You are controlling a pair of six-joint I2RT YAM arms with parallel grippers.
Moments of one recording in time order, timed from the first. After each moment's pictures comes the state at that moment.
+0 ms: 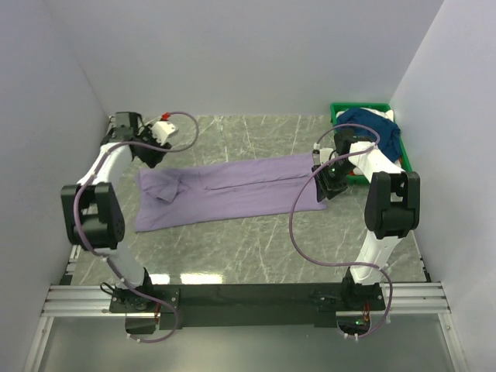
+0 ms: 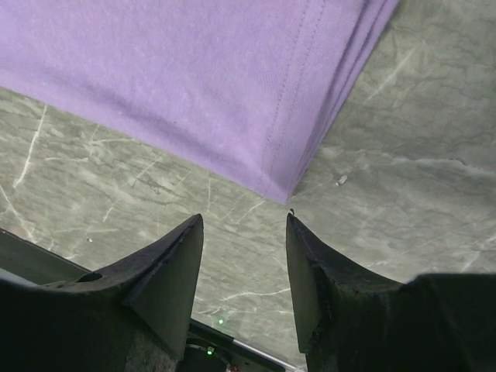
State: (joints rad) left arm 0.04 1.78 1.40 -0.48 0.31 0.86; right arm 0.02 1.86 1.37 -1.01 -0.30 -0.33
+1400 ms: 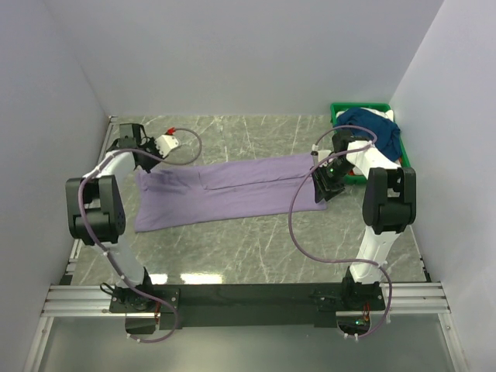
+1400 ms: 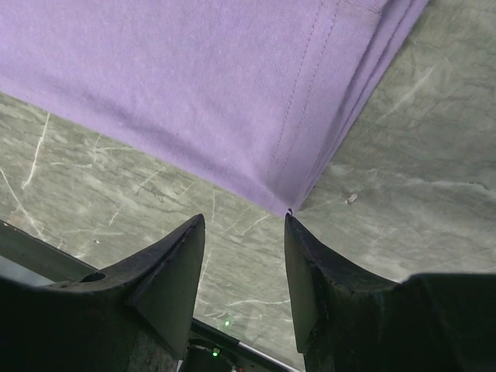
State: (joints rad) left arm 0.08 1.78 1.23 -0.30 0.32 1.04; right arm 0.02 1.91 1.40 -1.02 -0.33 -0.32
